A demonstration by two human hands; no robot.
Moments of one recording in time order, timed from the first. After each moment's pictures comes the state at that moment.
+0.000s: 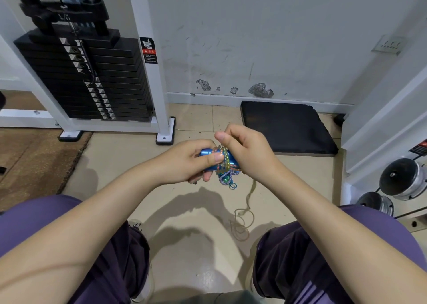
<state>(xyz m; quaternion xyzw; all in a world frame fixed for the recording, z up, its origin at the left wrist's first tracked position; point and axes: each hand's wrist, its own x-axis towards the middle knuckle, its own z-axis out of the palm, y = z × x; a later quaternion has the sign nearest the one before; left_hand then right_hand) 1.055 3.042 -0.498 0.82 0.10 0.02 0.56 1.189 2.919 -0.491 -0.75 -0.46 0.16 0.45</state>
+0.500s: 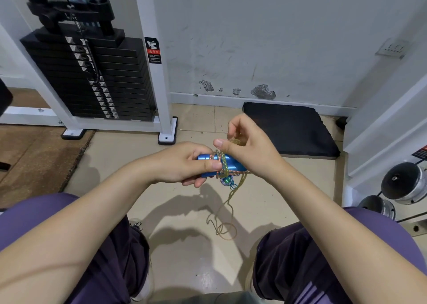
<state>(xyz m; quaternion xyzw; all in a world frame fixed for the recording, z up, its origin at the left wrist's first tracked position) 1.044 3.049 -0.491 0.82 0.09 -0.05 0.56 1.190 2.920 -0.485 -0.71 -0.46 0.21 0.49</state>
